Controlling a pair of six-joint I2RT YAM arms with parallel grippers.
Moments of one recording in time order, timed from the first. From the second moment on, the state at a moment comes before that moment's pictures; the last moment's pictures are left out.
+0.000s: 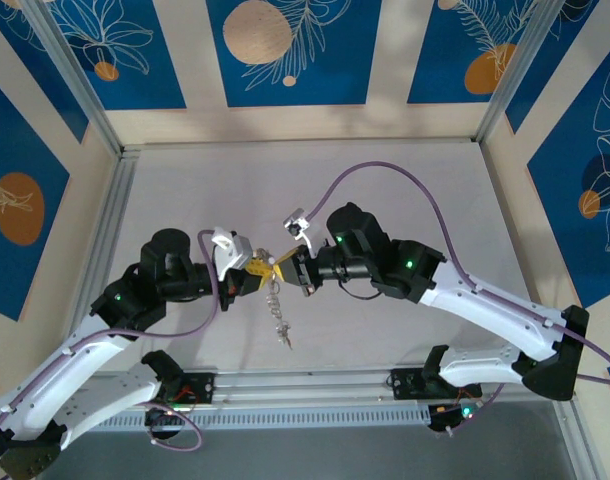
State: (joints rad) left arm -0.72 0.75 0.88 -0.48 0.54 0.05; right arm 1.02 1.18 1.20 -0.51 -0.27 0.36
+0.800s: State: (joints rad) left arm -0.72 0.75 0.87 -0.46 0.56 0.02; right arm 1.03 1.18 1.19 -0.51 -0.23 0.36
